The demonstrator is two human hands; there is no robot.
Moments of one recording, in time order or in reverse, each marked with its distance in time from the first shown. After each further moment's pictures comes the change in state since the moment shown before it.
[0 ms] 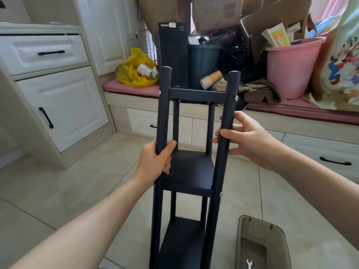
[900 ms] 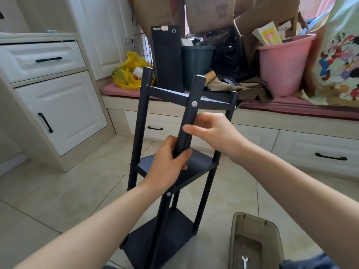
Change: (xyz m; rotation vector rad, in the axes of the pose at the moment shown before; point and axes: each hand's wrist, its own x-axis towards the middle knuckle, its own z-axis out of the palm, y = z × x) left_hand -0.036 0.039 0.054 0.132 -0.092 0.068; right_hand 0.000 -0.013 0.030 -0.407 0.048 -0.179
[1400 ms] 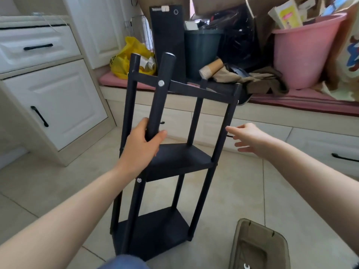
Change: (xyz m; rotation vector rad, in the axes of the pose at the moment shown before) left_hand 0.072 -0.018 -0.043 0.160 0.135 0.049; right_hand 0.077 0.114 -0.056 -0.046 0.067 0.632
